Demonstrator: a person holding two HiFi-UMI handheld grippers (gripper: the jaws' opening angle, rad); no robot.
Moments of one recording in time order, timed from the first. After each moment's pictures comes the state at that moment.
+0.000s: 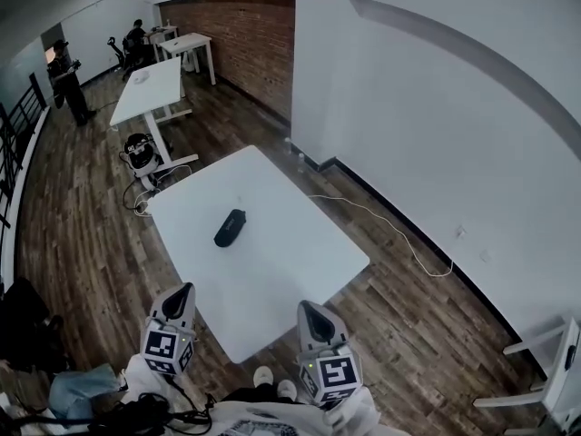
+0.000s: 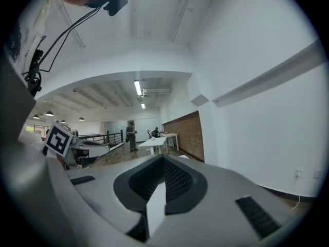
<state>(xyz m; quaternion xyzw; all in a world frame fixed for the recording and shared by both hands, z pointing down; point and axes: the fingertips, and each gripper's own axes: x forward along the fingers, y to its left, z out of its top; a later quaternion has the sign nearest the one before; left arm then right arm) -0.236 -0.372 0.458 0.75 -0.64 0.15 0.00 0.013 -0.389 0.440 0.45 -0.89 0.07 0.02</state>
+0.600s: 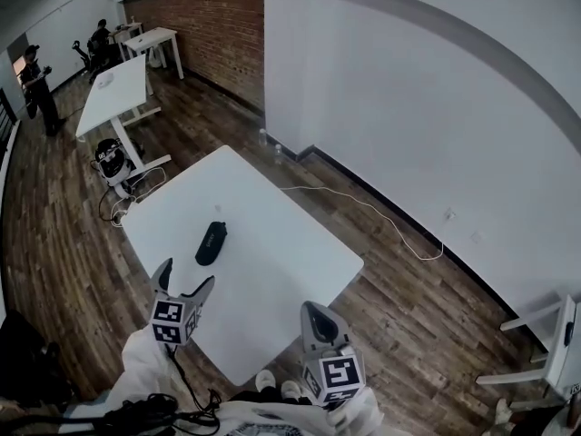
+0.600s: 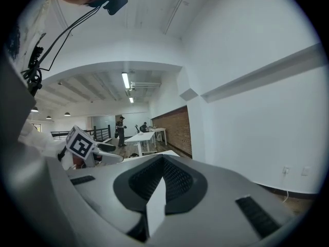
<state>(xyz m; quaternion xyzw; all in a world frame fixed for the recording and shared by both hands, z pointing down) -0.266 -0.522 0.536 0.77 -0.60 0.21 0.07 0.009 -0.454 0.465 0.51 -0.85 0.08 0.05</state>
